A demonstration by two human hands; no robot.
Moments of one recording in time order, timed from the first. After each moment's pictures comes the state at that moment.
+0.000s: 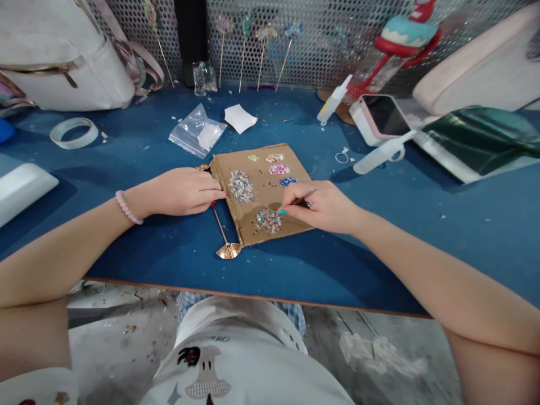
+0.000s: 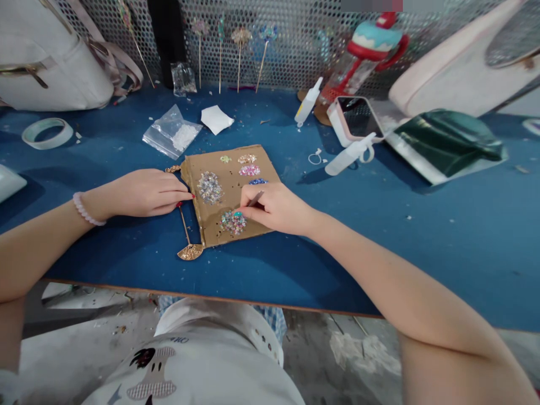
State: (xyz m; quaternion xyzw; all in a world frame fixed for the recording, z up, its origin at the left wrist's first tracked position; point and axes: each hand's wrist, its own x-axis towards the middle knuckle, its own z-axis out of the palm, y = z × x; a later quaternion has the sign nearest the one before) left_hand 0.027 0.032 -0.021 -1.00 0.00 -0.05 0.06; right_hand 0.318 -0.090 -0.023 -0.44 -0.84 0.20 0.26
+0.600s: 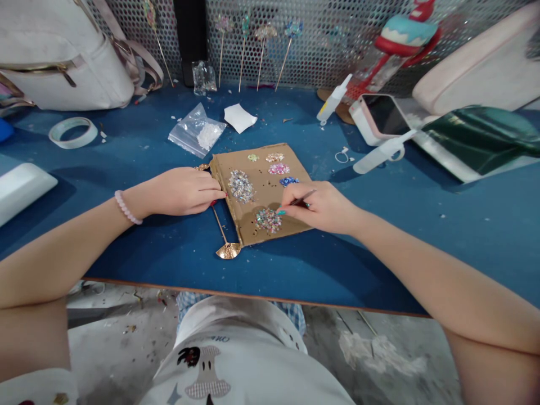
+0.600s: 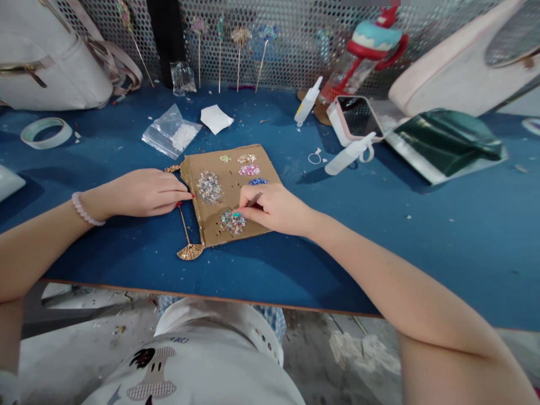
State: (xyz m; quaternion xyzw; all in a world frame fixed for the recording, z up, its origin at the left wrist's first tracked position) left_hand 0.028 0.033 -0.023 -1.00 0.00 -0.06 0.05; right_hand 0.316 -0.090 -0.022 -0.43 -0.84 0.21 0.26
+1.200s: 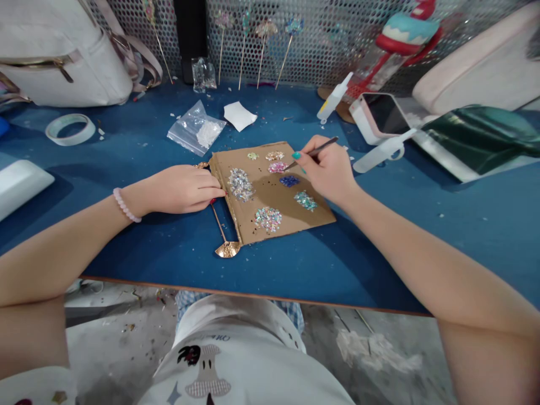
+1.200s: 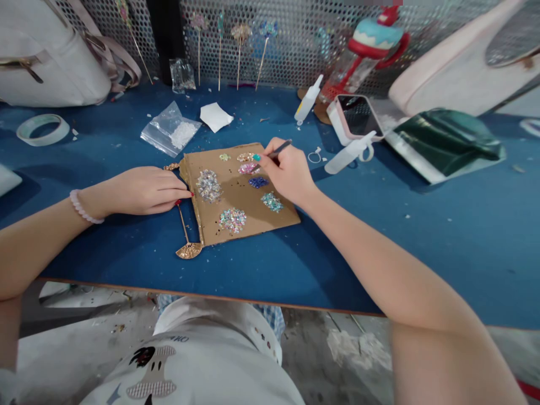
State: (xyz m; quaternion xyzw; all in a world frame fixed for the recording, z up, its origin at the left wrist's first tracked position) left_hand 0.028 0.034 -0.026 -1.00 0.01 -0.06 0.06; right_hand 0.346 -0.045 -0.049 -0.61 -0.68 0.05 0.40
